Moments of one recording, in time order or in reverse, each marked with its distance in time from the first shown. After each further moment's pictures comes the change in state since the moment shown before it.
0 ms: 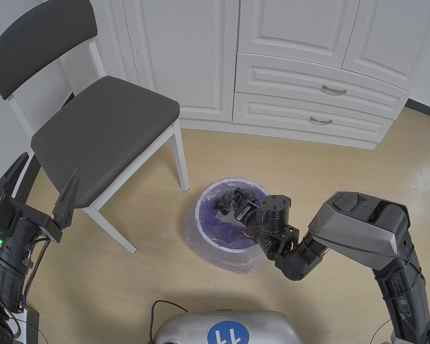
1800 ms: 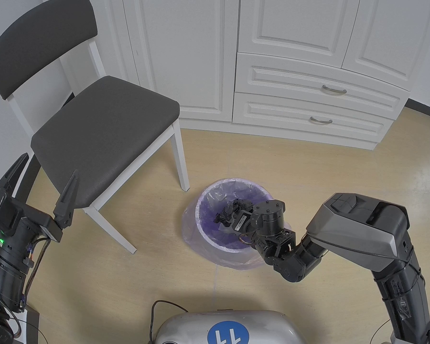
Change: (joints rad) left arm 0.010 0.008 0.002 -0.001 0.002 0.006; right arm 0.016 0.000 0.000 0.123 -0.030 -0.114
